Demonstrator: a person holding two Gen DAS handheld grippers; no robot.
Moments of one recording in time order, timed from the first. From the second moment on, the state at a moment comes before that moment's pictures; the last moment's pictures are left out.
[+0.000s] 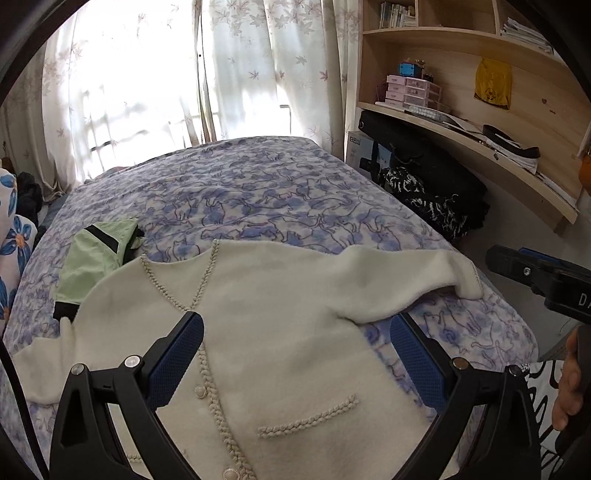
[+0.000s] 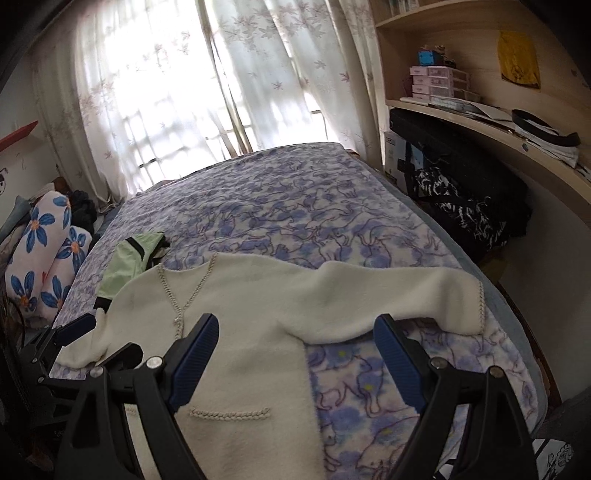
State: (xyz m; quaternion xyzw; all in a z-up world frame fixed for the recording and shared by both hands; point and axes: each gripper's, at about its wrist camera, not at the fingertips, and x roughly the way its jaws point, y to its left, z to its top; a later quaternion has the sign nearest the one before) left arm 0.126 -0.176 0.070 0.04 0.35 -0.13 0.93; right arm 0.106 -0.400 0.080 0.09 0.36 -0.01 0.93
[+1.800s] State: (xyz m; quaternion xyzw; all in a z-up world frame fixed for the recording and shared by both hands) left arm 0.205 -0.217 -0.019 -0.01 0.40 -0.11 0.91; right arm 0.187 -0.500 0.031 0.24 0.28 0.01 0.93
